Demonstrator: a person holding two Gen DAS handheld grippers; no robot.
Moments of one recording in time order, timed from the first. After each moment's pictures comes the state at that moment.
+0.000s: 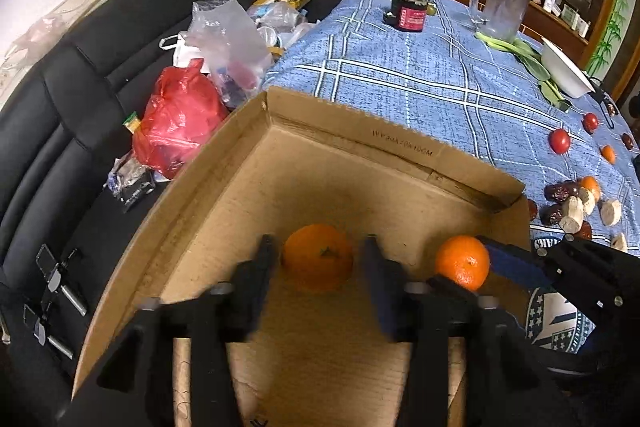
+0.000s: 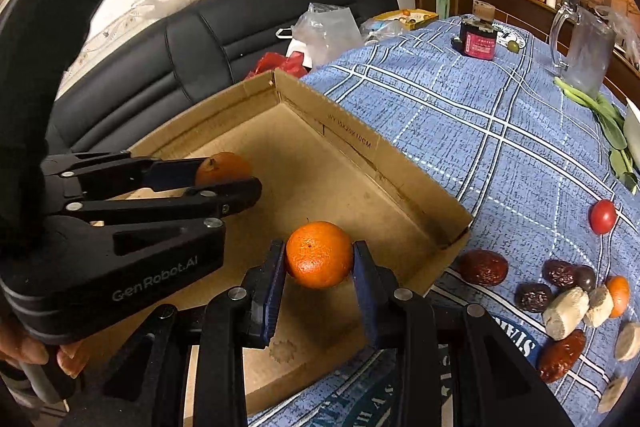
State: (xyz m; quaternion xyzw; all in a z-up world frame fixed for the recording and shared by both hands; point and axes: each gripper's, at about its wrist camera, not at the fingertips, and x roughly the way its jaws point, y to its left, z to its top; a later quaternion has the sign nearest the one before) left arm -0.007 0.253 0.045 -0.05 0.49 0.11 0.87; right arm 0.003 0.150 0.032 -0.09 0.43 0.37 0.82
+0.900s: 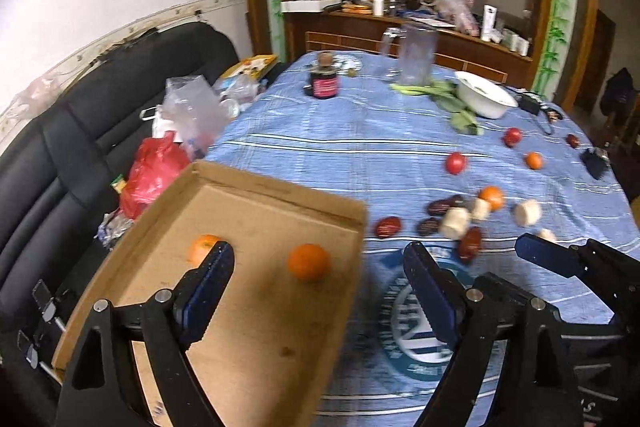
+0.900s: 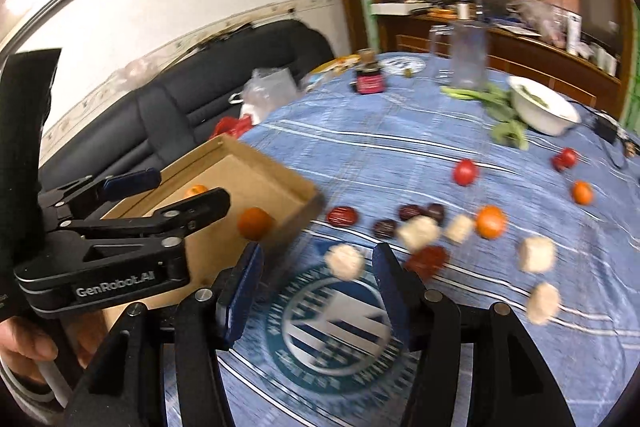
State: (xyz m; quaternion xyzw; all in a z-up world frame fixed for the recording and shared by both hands) left arm -0.059 0.143 0.105 -0.01 0.38 0.06 0.92; right arm -0.050 0.001 0.085 0.00 0.37 0.29 0.88
